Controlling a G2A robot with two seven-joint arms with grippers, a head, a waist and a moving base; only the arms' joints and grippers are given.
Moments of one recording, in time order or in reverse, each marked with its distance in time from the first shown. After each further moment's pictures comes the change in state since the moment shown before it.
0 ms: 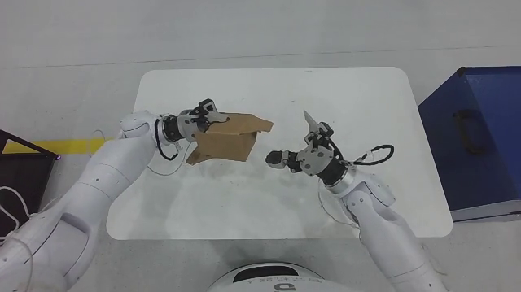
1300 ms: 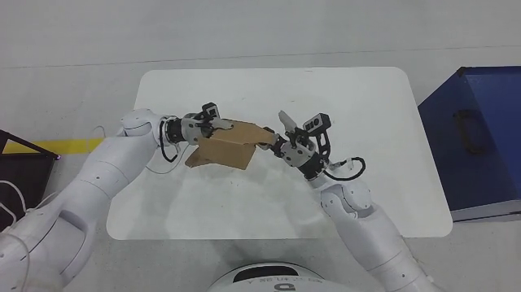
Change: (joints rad) left arm -0.029 0.016 0.069 -0.026 0.004 0.014 0.000; right arm 0.087 -0.038 -0.151 0.122 -0.356 -0.351 -0.117
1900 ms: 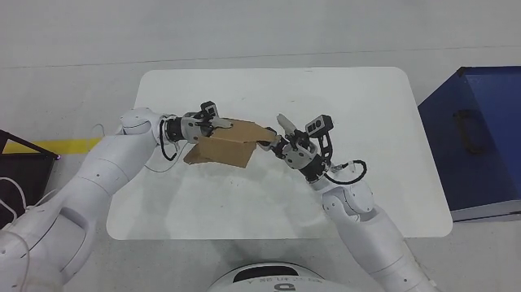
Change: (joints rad) left arm -0.021 -0.006 0.023 0.036 0.005 -0.024 0.000; right arm -0.035 0.005 0.029 -0.036 -0.017 -0.010 0.002
